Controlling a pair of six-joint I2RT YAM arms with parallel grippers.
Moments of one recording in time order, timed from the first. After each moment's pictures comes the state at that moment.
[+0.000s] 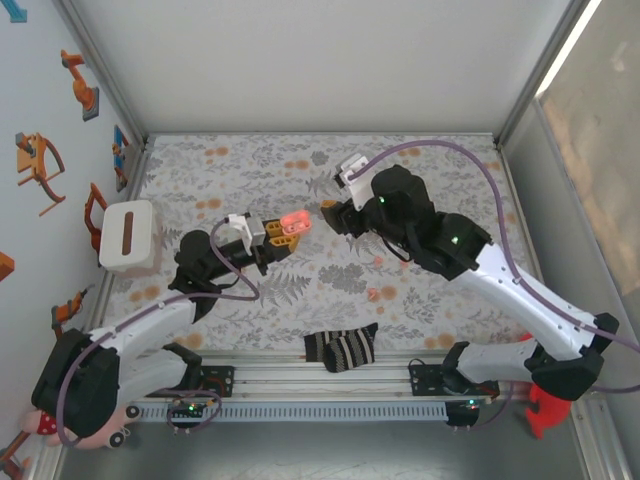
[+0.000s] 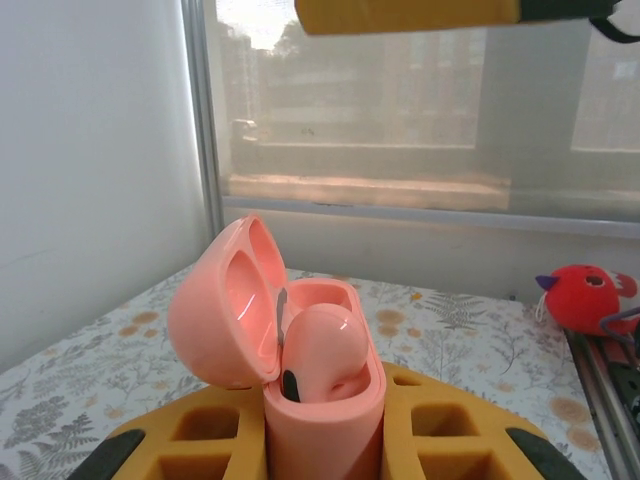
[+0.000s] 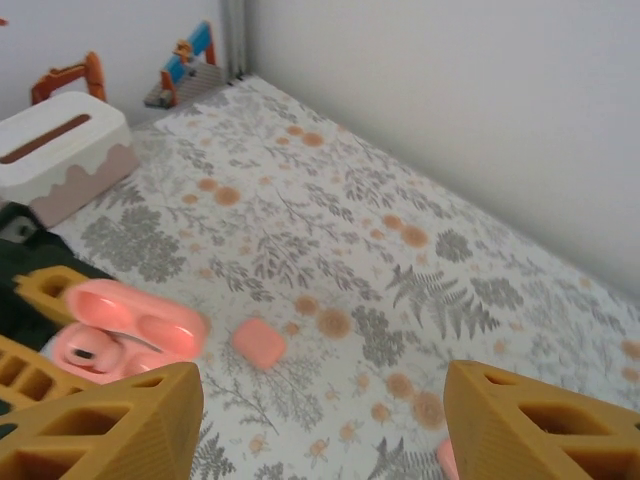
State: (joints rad) left arm -0.55 1.08 0.42 0.82 0.73 -0.04; right arm 0.91 1.23 1.43 -0.65 0.21 0.00
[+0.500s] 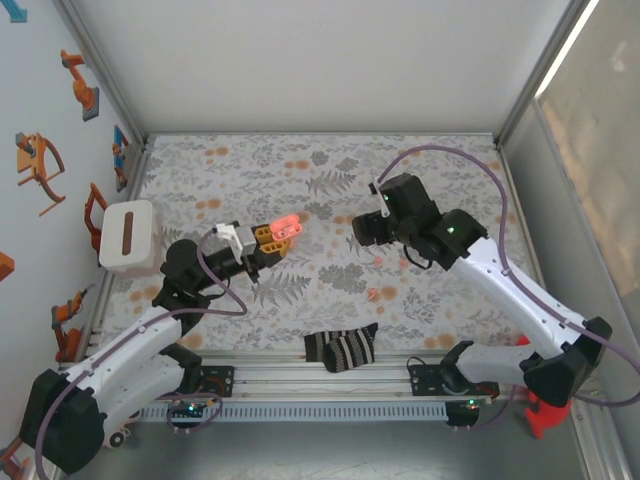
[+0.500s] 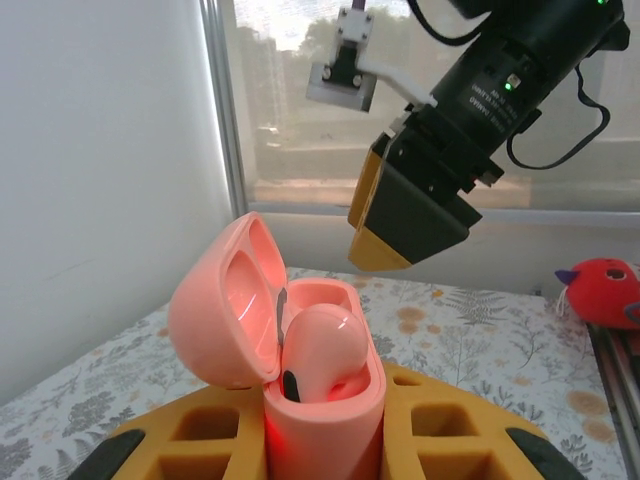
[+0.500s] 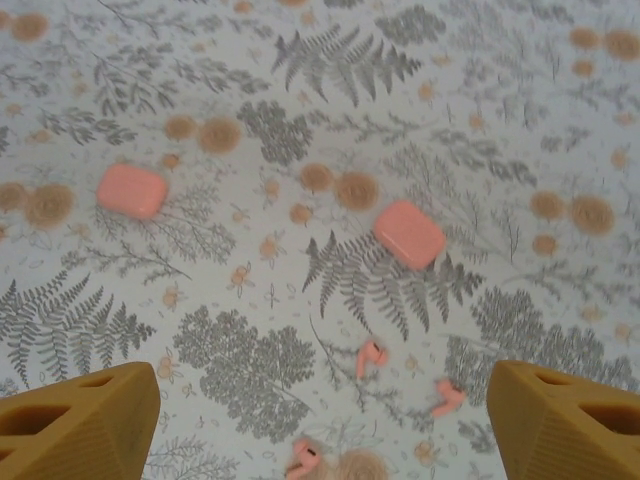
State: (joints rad) left arm -0.55 0.86 0.40 0.60 0.66 0.03; right arm 0.70 1.23 1.27 -0.88 0.18 0.24
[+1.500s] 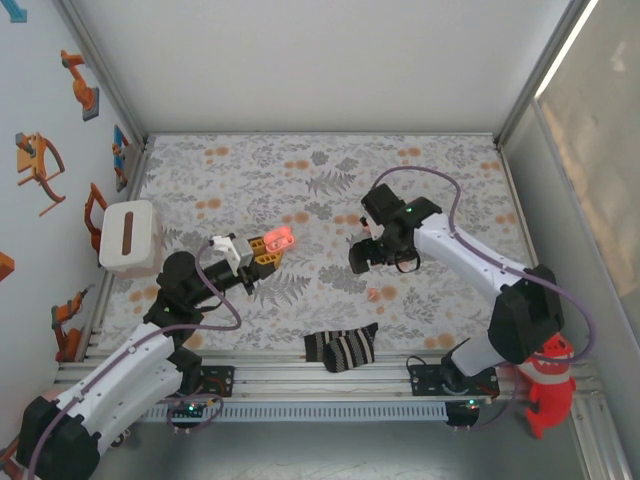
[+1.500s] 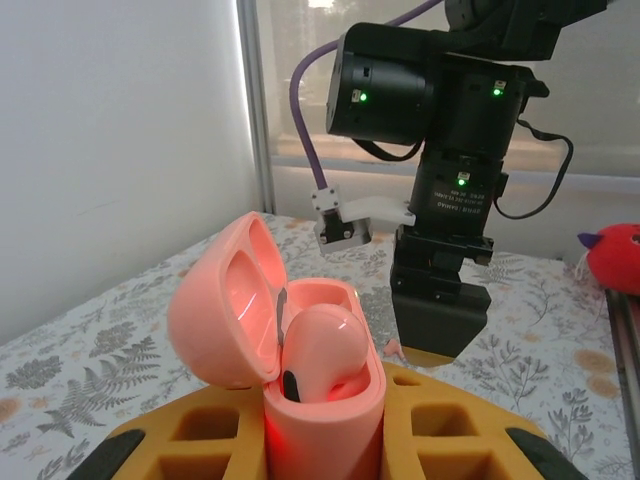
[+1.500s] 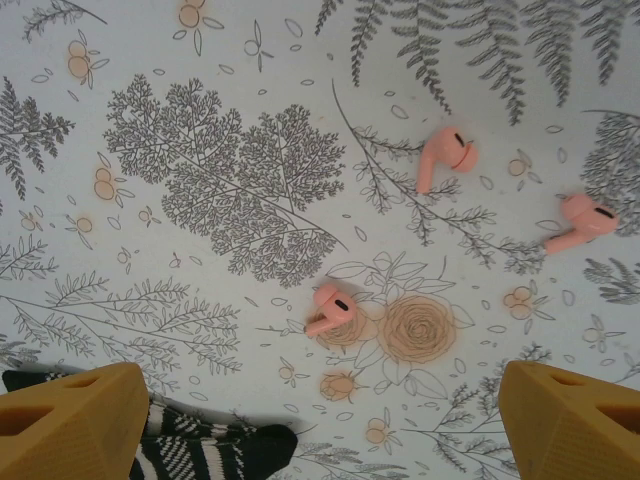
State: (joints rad) left arm -0.55 0.71 0.33 0.42 0.58 0.06; right arm 0.62 1.52 1.21 -1.04 -0.09 0.27
